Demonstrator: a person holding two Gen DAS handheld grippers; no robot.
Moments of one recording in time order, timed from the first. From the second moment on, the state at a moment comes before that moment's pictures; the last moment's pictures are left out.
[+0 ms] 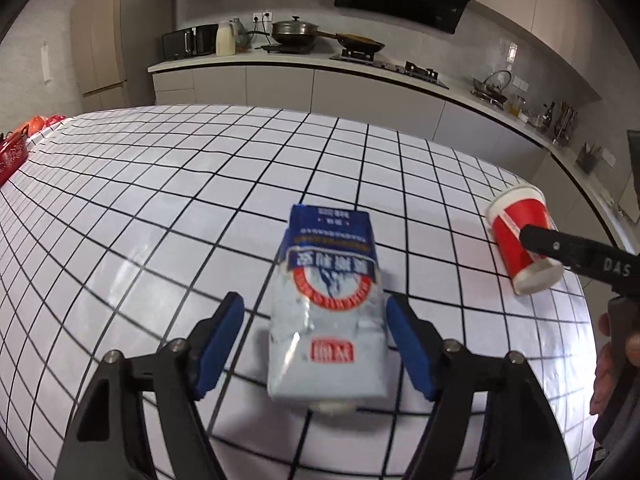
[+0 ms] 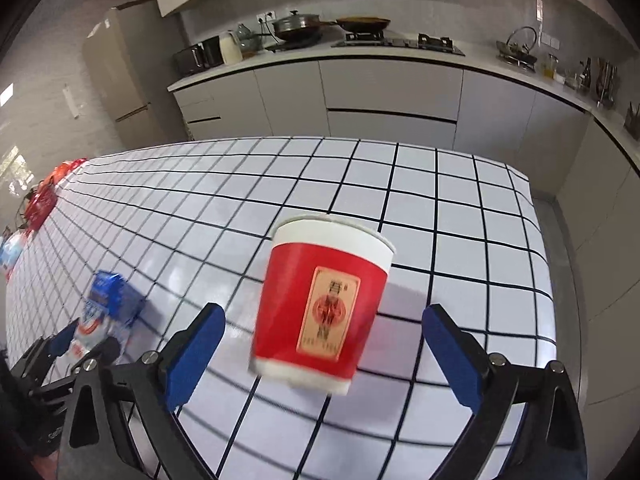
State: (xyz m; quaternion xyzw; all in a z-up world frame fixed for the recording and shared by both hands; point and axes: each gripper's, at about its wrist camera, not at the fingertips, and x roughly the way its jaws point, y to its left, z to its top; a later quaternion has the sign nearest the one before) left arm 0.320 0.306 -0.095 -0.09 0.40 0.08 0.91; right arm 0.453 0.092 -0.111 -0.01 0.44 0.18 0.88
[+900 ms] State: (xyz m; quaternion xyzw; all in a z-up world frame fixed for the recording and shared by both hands) left arm 0.295 0.285 -0.066 -0.09 0.38 0.06 0.92; right arm 0.395 0.096 -0.083 -0.05 0.42 0.19 0.89
